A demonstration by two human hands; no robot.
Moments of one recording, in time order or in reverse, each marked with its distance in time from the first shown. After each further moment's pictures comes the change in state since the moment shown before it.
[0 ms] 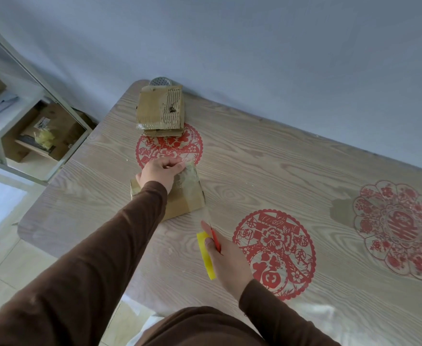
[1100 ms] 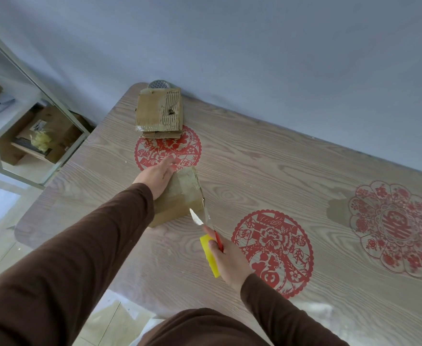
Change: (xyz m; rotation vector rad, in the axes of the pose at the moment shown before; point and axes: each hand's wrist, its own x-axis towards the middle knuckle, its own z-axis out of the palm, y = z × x) left_hand 0.019 -0.019 -0.021 0.467 -0.364 0.393; right_hand 0.017 0.027 0.005 0.000 -0.022 0.035
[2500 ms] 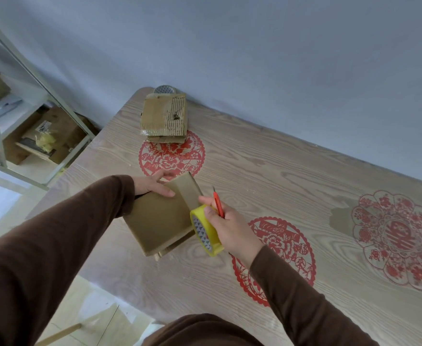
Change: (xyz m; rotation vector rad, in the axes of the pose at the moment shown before) left_hand 0.001 -0.025 -0.037 -0.694 -0.645 -0.245; right_hand 0.009 -0.092 -0.048 0.146 -0.026 -0.121
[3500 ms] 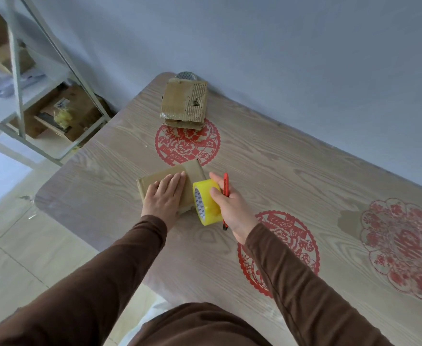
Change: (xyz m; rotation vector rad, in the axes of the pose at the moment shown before) left_hand -0.006 -0.099 0.106 1.243 0.985 0.230; right_hand 0.022 0.003 0.027 0.164 0.043 0.037
